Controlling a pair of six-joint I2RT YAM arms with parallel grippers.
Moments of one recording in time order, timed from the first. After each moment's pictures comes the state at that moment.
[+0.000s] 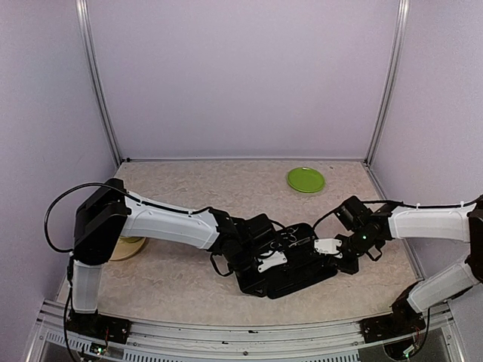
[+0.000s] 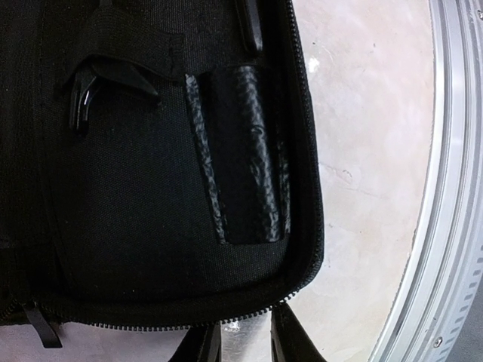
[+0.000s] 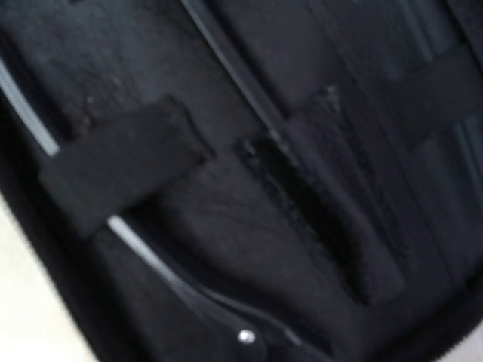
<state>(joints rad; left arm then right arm) -1.15 2.11 1.47 -0.60 0.33 0.11 0.57 1.34 0.66 -0.59 -0.17 -0.81</state>
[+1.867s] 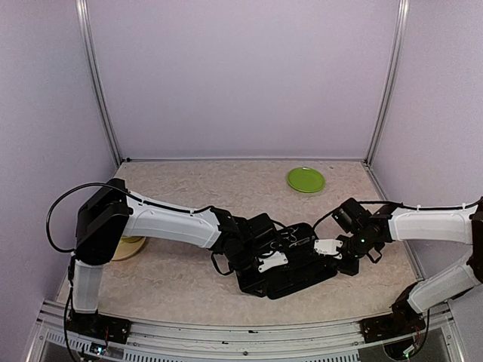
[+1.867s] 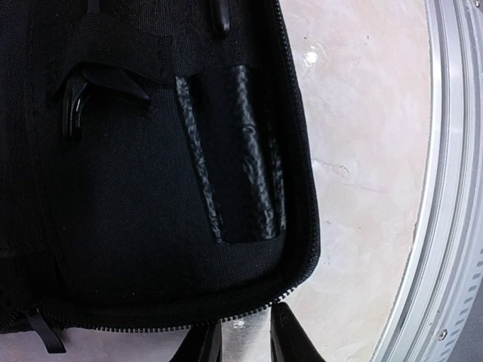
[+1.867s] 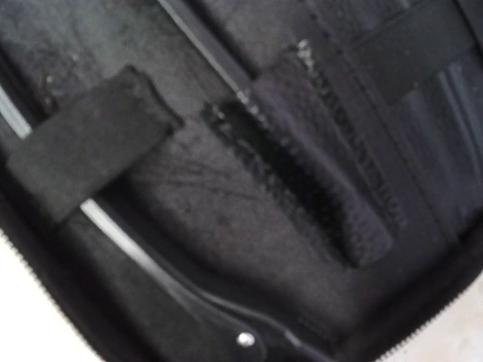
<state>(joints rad) -1.15 2.12 1.49 -0.63 0.33 0.16 0.61 1.33 0.66 -0.61 -0.07 -0.70</state>
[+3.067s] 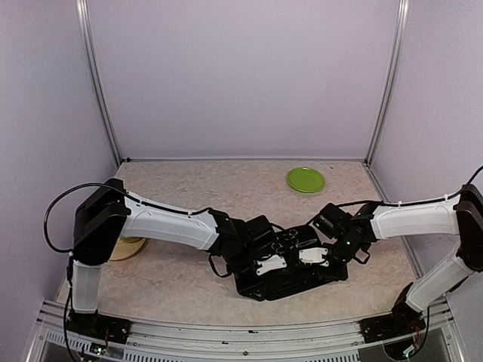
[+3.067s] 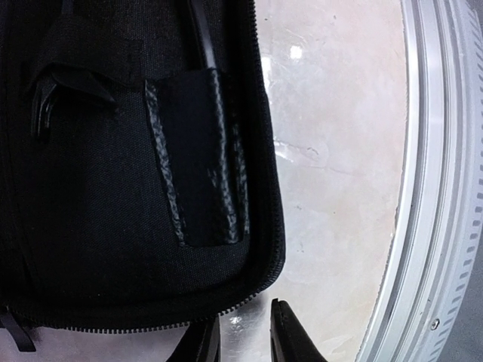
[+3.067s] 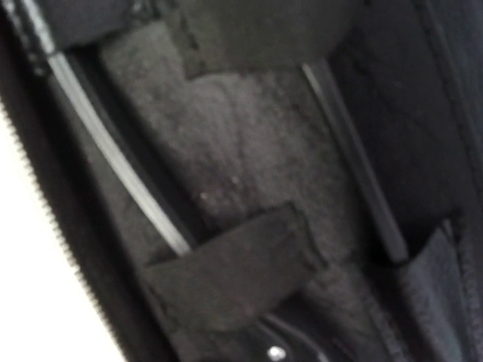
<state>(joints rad) -1.15 2.11 1.47 -0.63 0.37 0.17 0.76 1.47 0.76 -0.68 -0.14 -0.66</state>
